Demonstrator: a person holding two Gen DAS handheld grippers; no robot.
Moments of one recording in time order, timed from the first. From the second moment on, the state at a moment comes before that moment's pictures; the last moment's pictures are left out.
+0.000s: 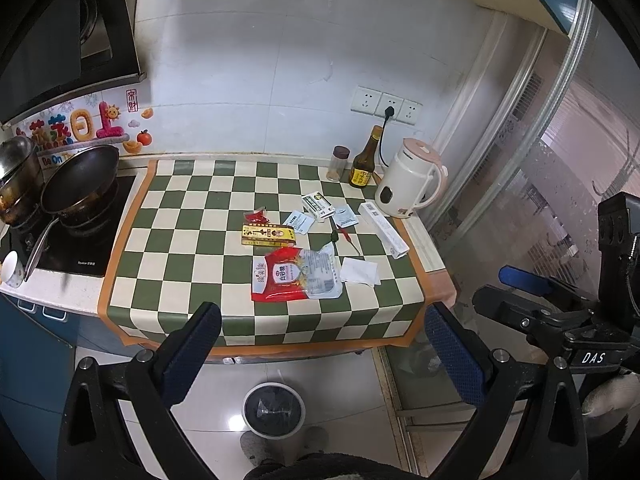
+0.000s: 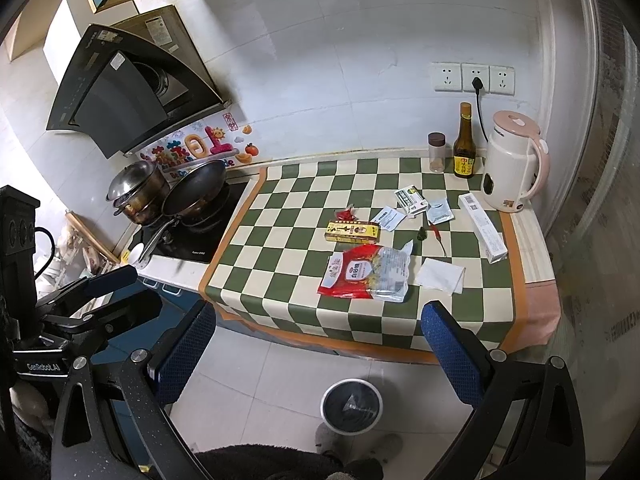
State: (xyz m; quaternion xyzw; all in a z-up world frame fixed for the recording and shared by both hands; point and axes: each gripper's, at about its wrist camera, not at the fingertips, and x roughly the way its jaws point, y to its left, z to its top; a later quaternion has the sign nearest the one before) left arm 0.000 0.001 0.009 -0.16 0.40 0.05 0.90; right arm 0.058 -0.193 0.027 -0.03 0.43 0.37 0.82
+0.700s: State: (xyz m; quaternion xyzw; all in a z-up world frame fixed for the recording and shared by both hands) left arm 0.002 0.000 0.009 -0.16 0.40 0.05 0.90; right arm 0.049 -0.187 0.025 -0.03 0.43 0.38 0.82
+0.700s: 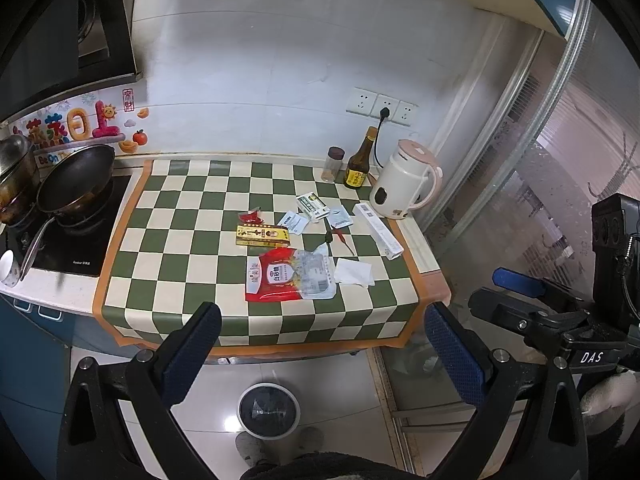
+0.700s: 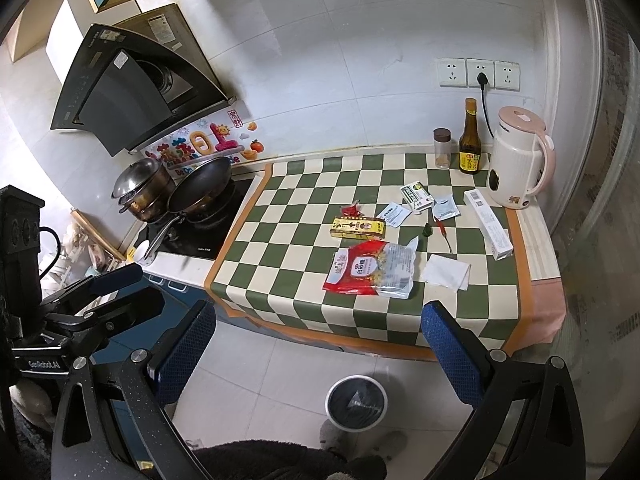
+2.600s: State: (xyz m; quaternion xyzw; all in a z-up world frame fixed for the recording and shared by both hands) left arm 0.171 0.051 -0.129 0.08 0.48 0.18 0.86; right arm 0.164 -0.180 -0.080 0.00 0.52 0.19 0.83
